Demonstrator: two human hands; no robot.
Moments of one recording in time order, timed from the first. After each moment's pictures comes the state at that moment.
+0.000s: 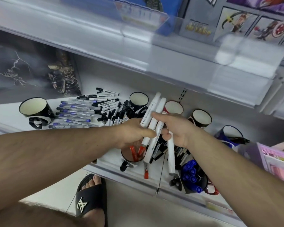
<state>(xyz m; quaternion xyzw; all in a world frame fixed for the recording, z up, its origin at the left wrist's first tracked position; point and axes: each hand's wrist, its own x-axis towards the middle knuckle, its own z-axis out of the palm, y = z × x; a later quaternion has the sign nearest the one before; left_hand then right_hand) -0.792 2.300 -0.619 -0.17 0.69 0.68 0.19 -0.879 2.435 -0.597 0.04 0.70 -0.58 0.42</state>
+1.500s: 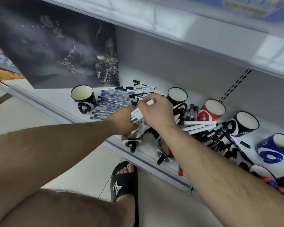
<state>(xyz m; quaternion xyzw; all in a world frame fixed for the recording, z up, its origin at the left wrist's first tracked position) -0.717 2.170 -0.654 -0.23 0.92 0.30 0.05 -0.790 2.281 -0.619 -0.20 0.82 -0.51 0.14</state>
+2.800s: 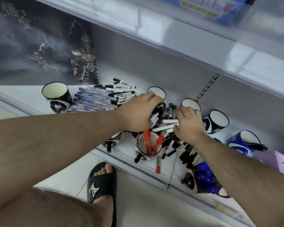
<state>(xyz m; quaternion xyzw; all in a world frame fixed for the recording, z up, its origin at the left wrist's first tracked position) -0.770 2.247 -0.600 0.01 0.98 0.18 -0.01 -0.911 2.440 -0.680 -0.41 0.91 0.07 -0.03</state>
